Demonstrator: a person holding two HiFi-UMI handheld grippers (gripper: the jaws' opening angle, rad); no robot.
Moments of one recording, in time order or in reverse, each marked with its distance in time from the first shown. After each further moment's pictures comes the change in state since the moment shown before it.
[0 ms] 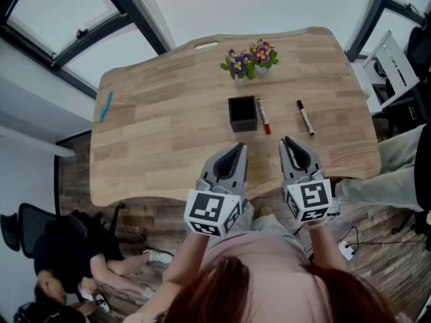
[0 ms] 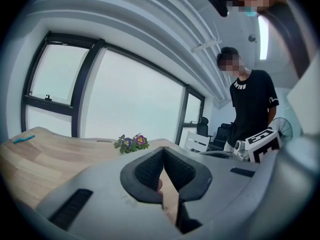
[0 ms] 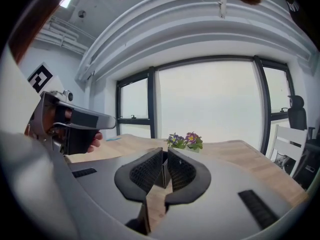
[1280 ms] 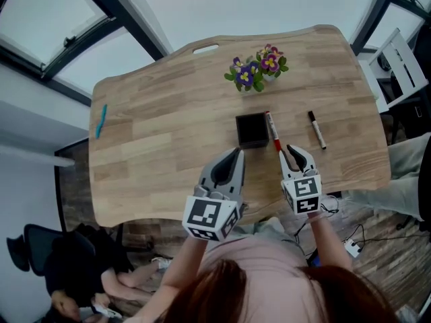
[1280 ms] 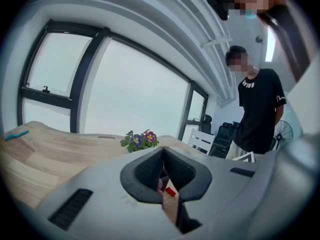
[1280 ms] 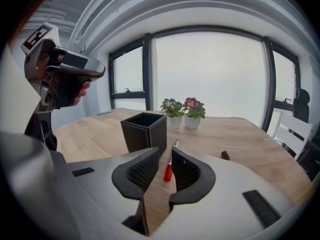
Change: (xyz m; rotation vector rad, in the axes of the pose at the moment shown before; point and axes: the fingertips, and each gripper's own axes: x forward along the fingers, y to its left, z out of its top) left arm 0.050 0.073 -0.008 -0.040 0.055 -0.010; right arm 0.094 -0.022 -0.109 -0.019 0.289 -0.027
